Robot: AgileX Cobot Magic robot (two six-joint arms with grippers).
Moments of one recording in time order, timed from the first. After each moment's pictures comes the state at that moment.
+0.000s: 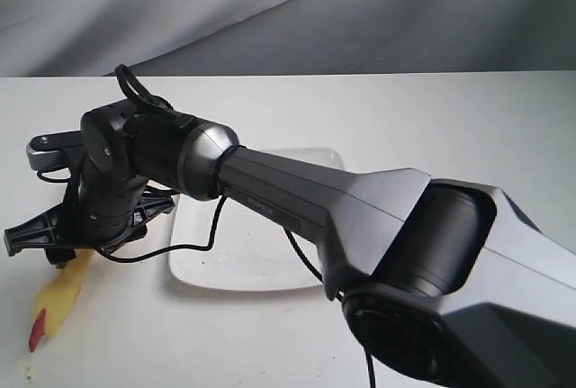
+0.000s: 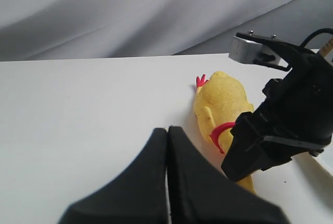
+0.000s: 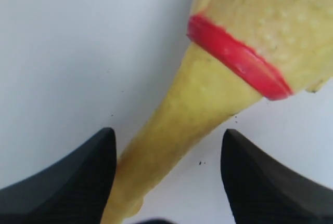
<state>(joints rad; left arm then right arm) 0.13 0.00 0.00 0.12 0.30 -0.07 0.96 2.60 -2.34 0.24 0.94 0.26</state>
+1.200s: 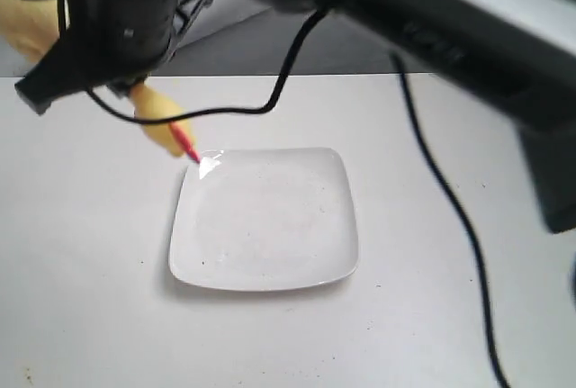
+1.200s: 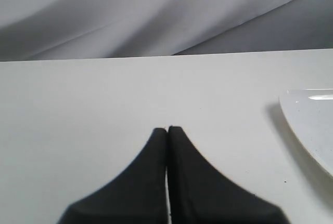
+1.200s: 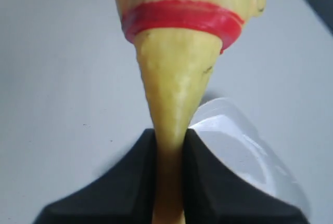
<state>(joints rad) 0.13 0.00 0.00 0.12 0.30 -0.07 0.96 2.16 -2.33 -0.16 1.23 0.02</state>
